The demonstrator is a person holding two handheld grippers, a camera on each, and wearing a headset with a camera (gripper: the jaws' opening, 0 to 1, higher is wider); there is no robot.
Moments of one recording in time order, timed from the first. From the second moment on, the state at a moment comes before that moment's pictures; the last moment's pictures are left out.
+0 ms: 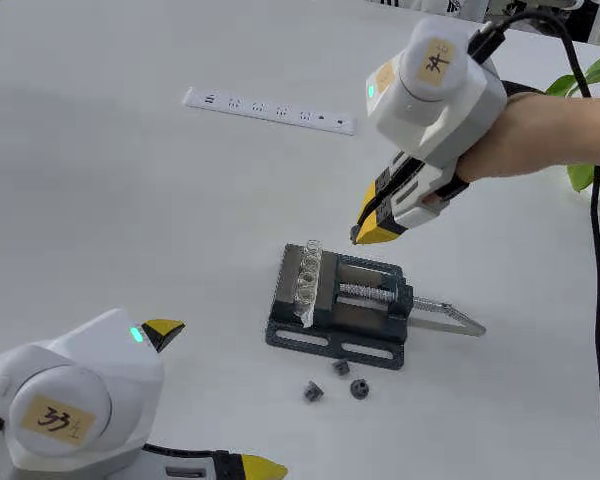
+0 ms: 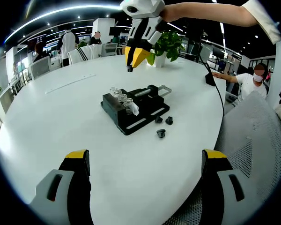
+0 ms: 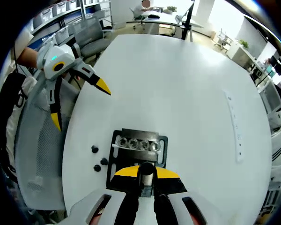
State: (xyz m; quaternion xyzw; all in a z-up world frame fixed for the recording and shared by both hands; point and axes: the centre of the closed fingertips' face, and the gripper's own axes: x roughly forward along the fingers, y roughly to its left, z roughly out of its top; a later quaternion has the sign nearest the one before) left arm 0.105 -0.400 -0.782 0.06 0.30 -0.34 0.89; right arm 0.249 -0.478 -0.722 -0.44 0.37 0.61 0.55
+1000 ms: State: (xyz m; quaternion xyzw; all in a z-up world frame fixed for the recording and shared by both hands) left arm 0.106 -0.401 -0.785 0.06 0.30 -0.34 0.89; right arm 0.259 -0.442 -0.757 -0.47 0.38 0.64 0.48
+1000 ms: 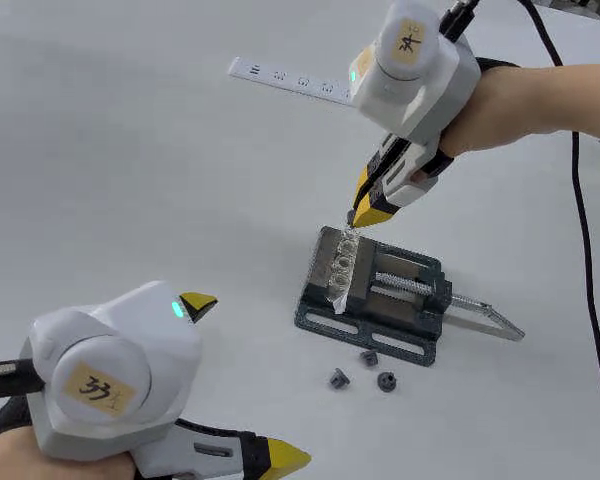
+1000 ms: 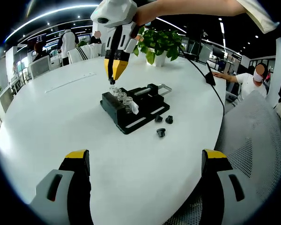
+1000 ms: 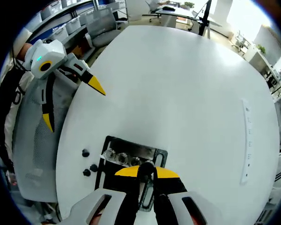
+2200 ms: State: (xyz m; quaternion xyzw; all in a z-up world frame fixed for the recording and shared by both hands) left arm 0.107 -0.399 -0.785 0.05 0.30 -0.34 0.89; right arm 0.258 -0.444 -0.765 -0.48 0.39 0.64 0.47
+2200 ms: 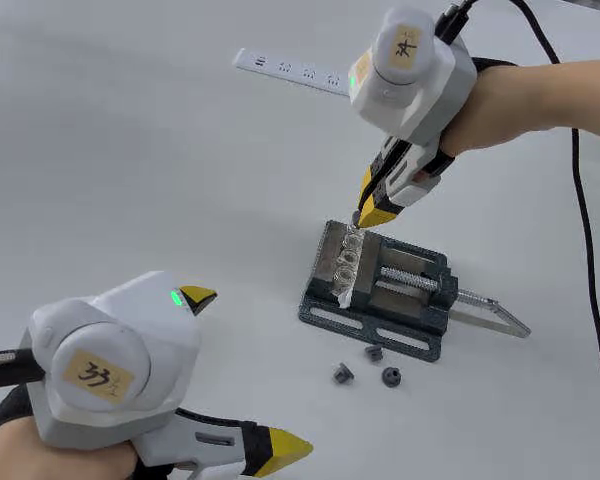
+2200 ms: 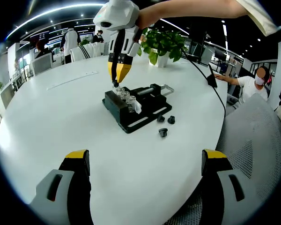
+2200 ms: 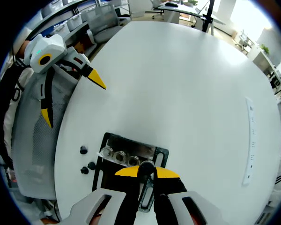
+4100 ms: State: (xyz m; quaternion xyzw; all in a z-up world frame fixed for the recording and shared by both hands) left arm 0.109 -0.398 -0.783 0.04 0.30 -0.34 0.89; right arm 0.261 -0.444 -0.761 -0.48 0.42 0.59 0.50
